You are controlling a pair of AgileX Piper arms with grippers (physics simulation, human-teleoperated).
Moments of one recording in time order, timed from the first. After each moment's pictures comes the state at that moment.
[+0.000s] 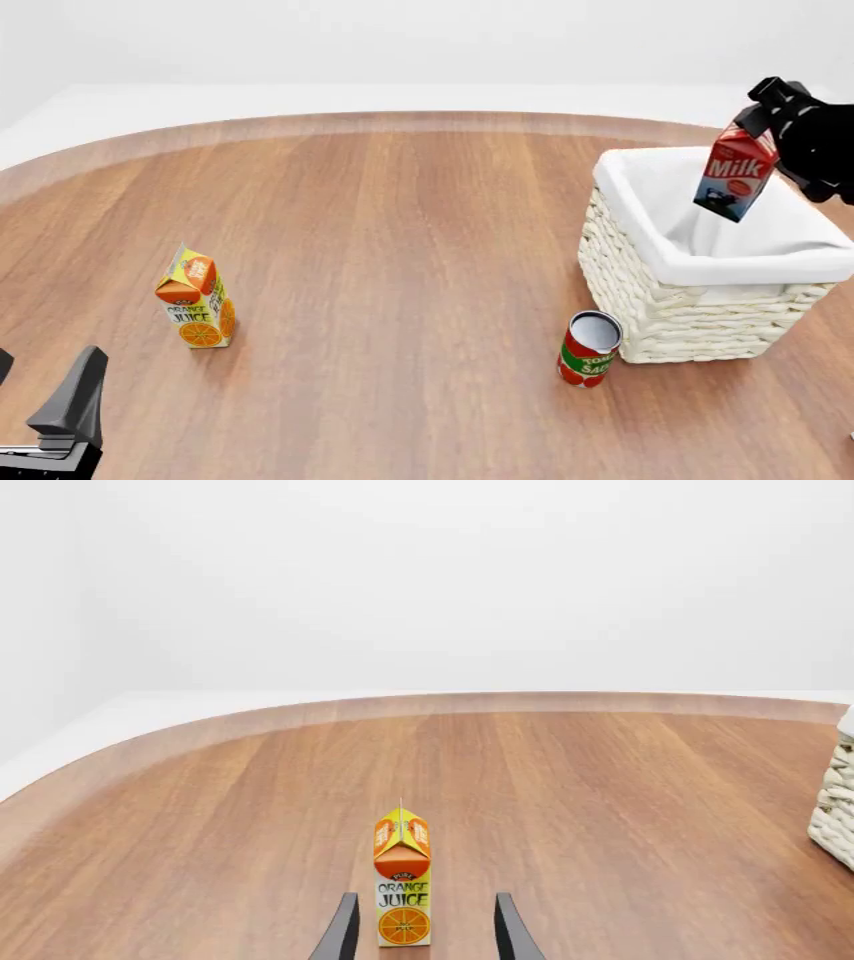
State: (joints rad) left arm 0.00 0.00 0.00 0.00 0.00; right arm -0.14 1.32 -1.06 0.27 0.70
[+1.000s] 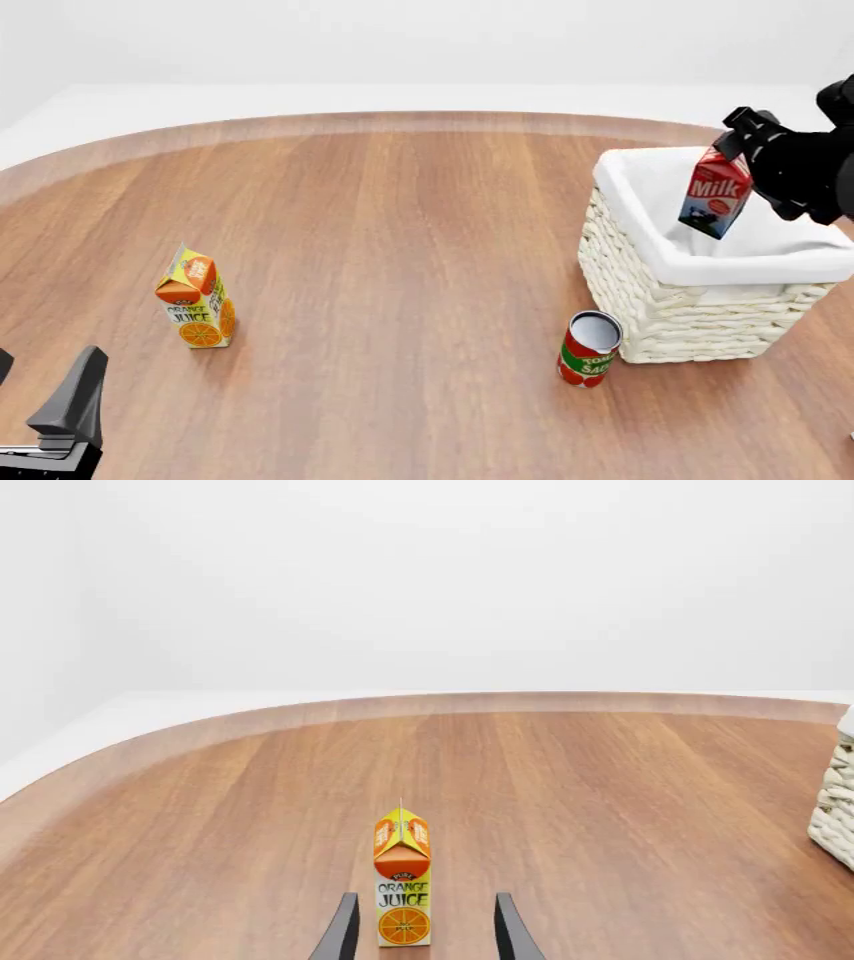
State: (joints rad) left arm 0.00 0.00 0.00 0.00 0.00; right arm -0.14 1.42 -1.03 0.18 0.71
